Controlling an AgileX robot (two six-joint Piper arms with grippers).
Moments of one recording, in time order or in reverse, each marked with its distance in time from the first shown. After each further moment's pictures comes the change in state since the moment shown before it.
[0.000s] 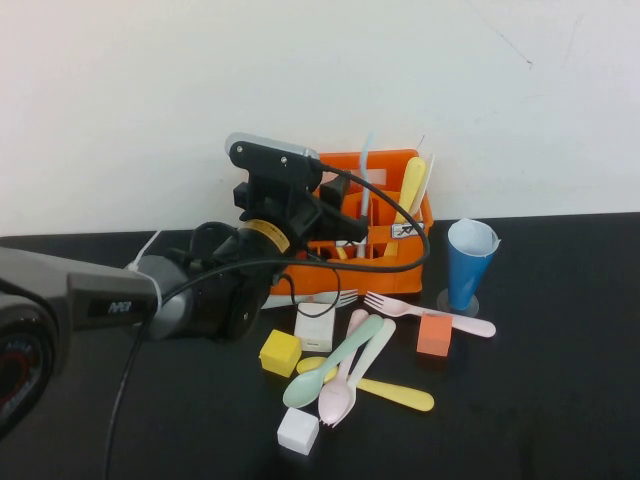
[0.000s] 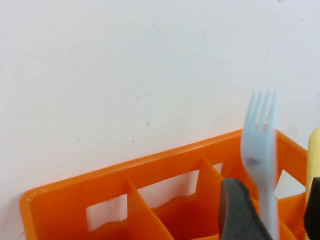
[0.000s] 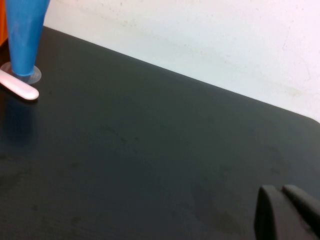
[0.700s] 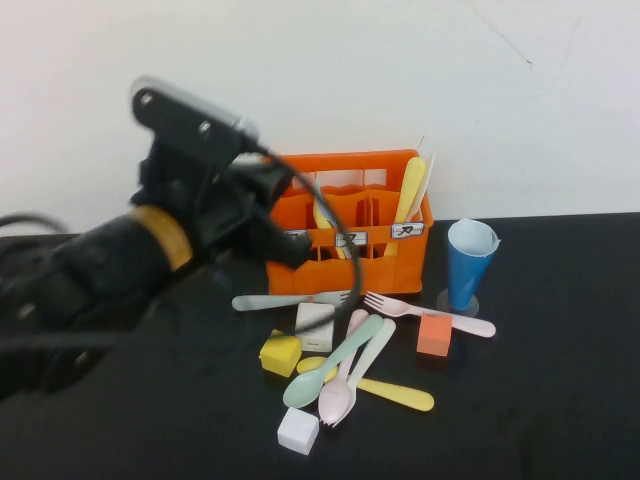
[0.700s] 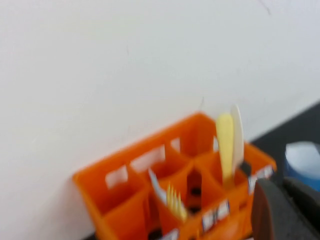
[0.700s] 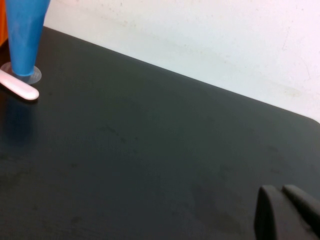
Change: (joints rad) right arm 0.000 0.000 0.000 0.000 0.000 0.000; left arm 0.002 -0.664 0.298 0.283 0.478 -0.119
